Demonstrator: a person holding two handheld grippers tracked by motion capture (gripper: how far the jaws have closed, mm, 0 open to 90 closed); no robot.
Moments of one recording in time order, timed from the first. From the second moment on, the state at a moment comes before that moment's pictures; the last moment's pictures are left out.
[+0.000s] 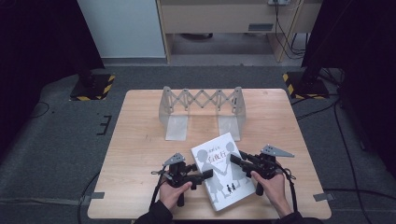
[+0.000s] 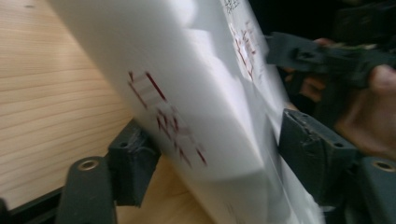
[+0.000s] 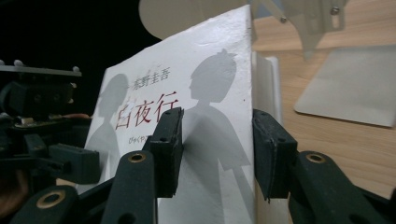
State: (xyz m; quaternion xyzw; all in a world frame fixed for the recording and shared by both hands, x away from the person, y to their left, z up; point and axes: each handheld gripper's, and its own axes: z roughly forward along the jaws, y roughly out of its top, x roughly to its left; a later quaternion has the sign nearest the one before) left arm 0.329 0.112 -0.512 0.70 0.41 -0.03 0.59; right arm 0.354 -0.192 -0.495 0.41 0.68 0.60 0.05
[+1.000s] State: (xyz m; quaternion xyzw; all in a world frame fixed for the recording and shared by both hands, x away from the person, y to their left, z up) left arm 0.332 0.106 -0.507 0.68 0.40 -0.02 0.61; right arm 0.357 -0.184 -0.494 0.40 0.68 0.61 0.05
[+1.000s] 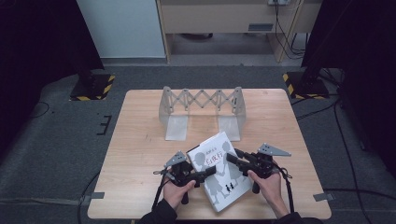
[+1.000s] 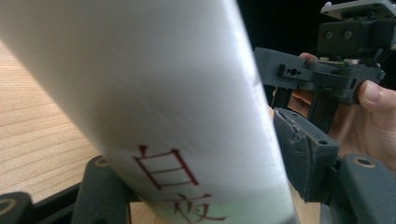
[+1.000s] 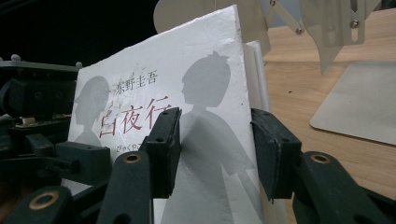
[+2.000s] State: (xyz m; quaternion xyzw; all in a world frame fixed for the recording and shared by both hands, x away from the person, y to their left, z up) left arm 0.333 0.104 -0.467 0.70 0.38 -0.04 0.61; right arm 0.371 -0.255 -0.518 0.50 0.73 0.41 0.21
